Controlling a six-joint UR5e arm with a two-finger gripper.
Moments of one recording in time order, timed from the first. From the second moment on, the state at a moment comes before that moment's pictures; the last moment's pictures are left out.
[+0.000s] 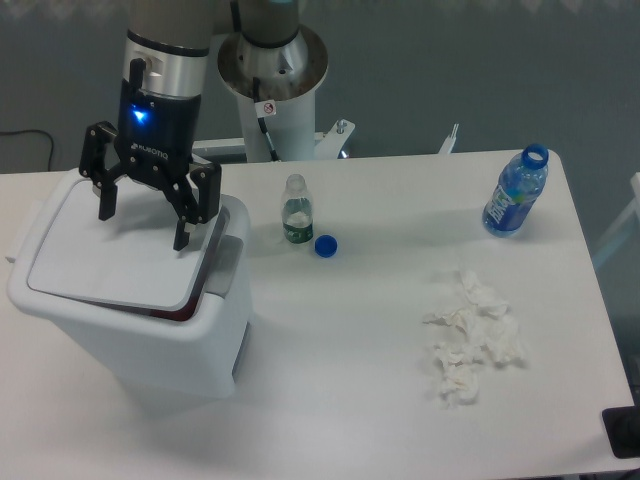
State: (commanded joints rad) arm 2.21 -1.60 -1.66 -0.92 1.21 0.52
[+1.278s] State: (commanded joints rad) arm 2.21 -1.63 -1.66 -0.93 1.23 0.52
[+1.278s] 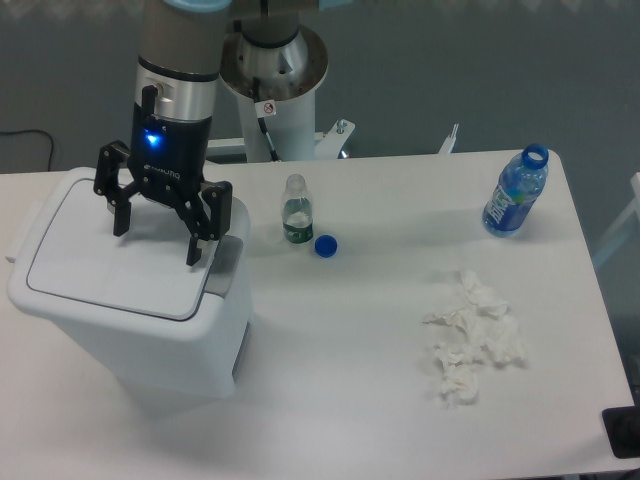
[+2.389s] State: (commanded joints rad) arm 2.21 -1.64 -1.65 -0.93 1.23 0.52
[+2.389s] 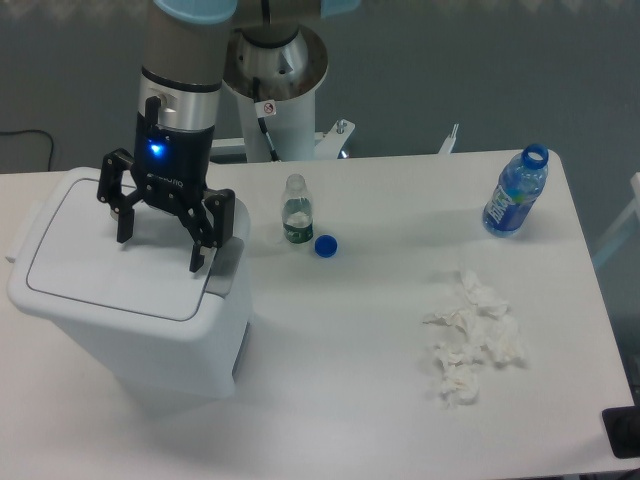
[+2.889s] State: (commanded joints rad) arm 2.30 -1.63 -1.63 -0.93 1.23 0.61
